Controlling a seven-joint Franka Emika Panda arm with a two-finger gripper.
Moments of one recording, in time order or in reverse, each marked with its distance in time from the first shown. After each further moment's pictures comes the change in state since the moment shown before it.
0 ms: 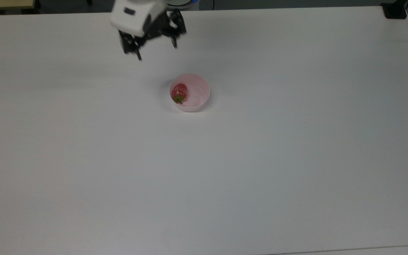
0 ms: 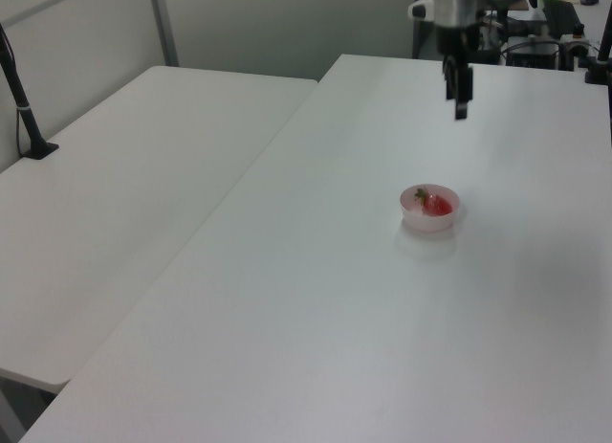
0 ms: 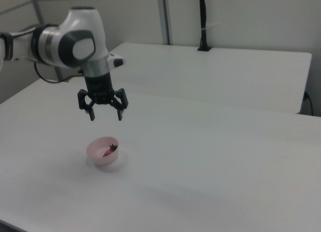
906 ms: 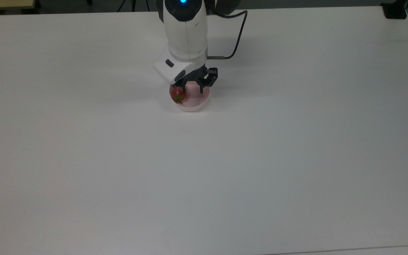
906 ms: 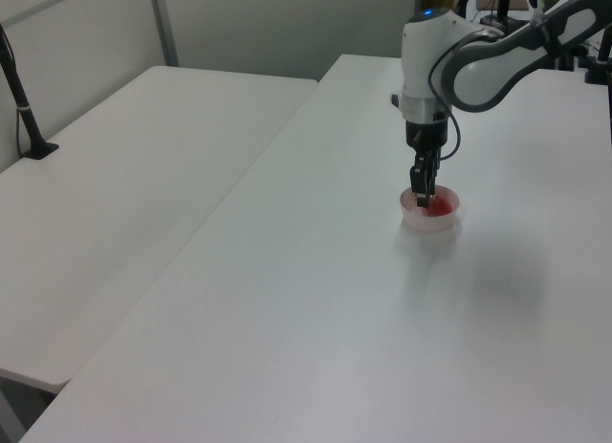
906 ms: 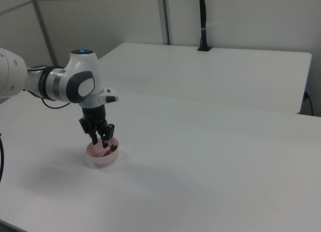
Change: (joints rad) arm 0.041 0.191 0.091 -0.098 0.010 0.264 0.511
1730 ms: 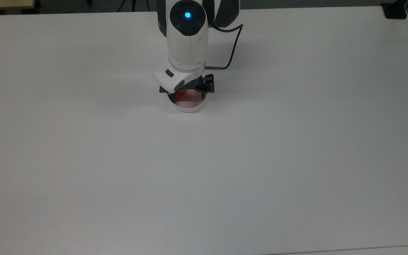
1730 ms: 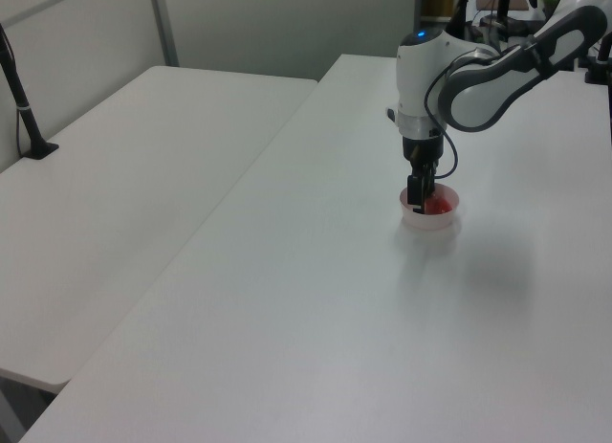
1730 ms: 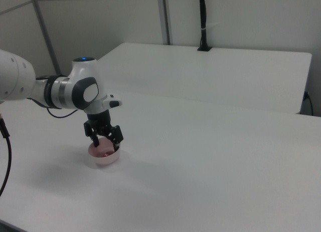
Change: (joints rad) arm -0.002 0.054 -0.002 0.001 -0.102 0.050 0.028
